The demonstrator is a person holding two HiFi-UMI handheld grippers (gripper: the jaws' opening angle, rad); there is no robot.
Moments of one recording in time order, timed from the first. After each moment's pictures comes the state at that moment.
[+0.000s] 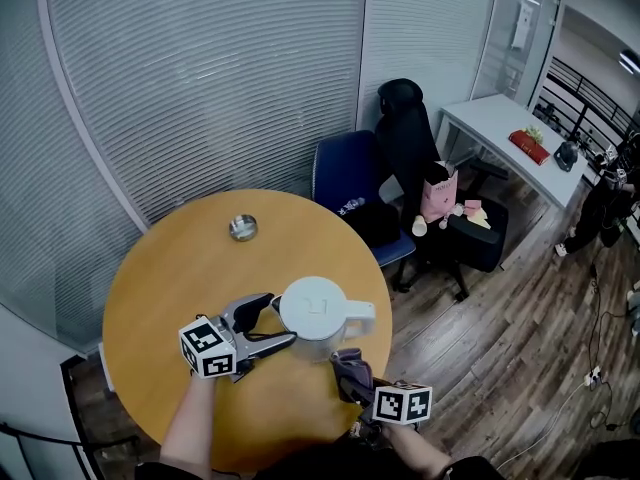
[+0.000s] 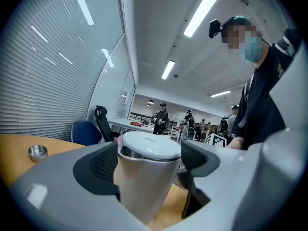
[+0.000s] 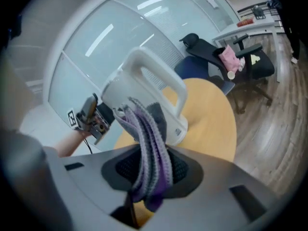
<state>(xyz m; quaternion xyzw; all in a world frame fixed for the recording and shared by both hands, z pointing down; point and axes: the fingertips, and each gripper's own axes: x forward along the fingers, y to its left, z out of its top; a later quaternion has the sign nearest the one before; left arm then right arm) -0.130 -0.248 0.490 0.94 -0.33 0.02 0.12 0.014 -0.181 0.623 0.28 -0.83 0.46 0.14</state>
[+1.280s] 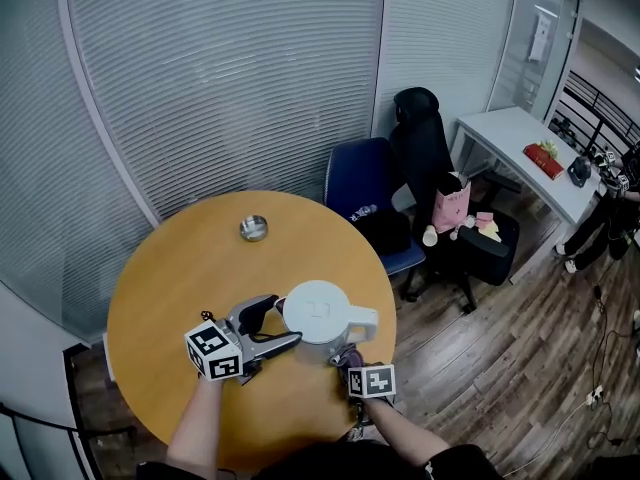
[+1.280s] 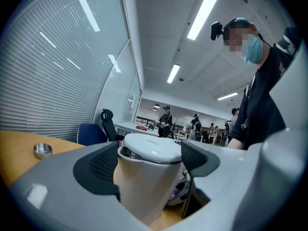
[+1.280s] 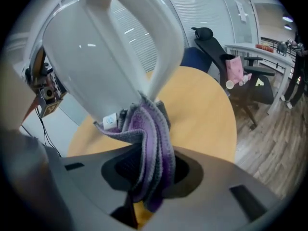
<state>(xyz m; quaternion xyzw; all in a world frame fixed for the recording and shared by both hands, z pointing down) -0.128 -0.250 0.488 0.92 -0.37 -0.01 0.12 0.005 -0.235 0.725 0.33 -0.81 0.36 0.33</state>
